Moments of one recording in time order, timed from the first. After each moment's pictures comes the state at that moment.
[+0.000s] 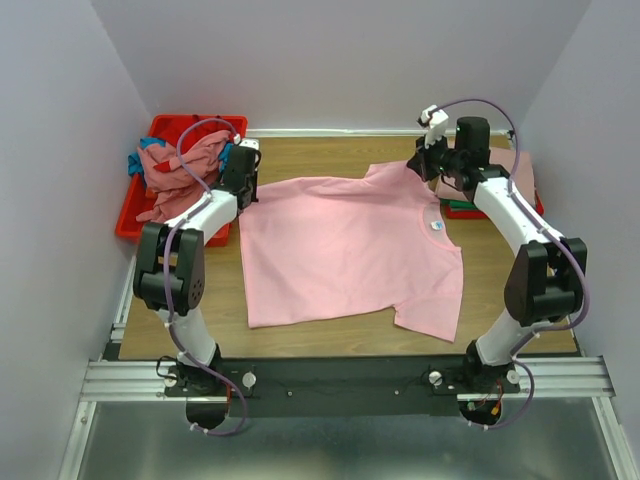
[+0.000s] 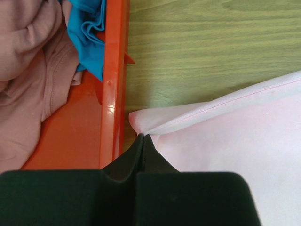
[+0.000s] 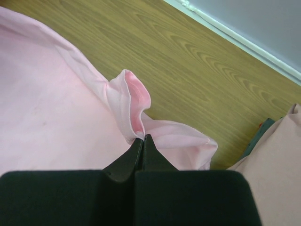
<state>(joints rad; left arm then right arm) -0.20 1.80 1.24 -0.16 -0.28 -0.04 0.13 1.70 1.37 -0.18 -0.47 -0.28</state>
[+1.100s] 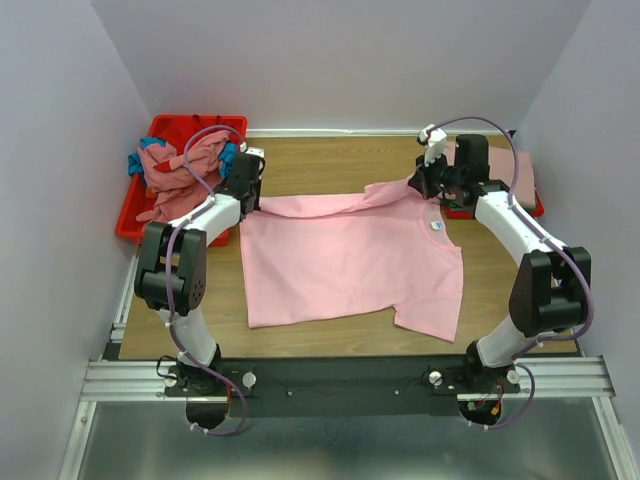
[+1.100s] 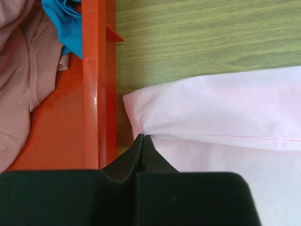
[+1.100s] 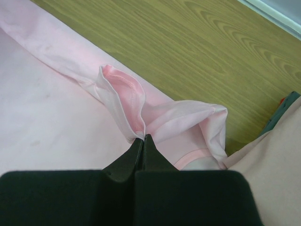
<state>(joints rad) -0.22 1.79 1.19 -0.17 -0.28 -0.01 0.13 1.61 1.21 -0.17 -0.47 -0.31</state>
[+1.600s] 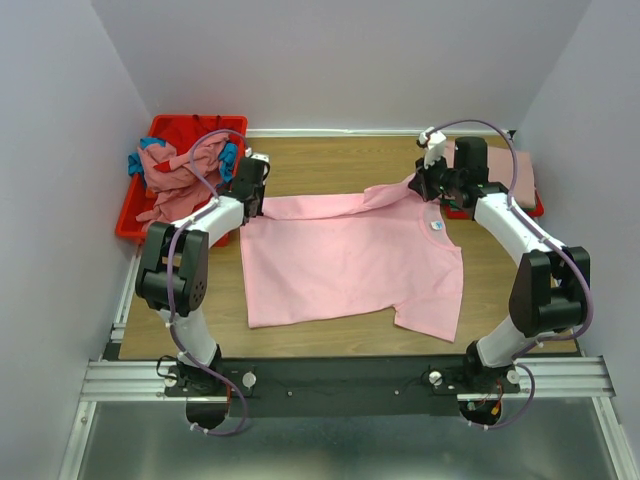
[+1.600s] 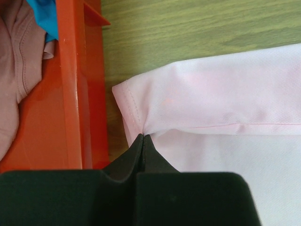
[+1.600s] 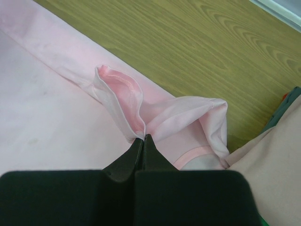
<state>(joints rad) -0.25 1.79 1.17 -0.19 -0.28 -0.01 0.13 1.61 1.19 -0.16 -0.47 -0.31</state>
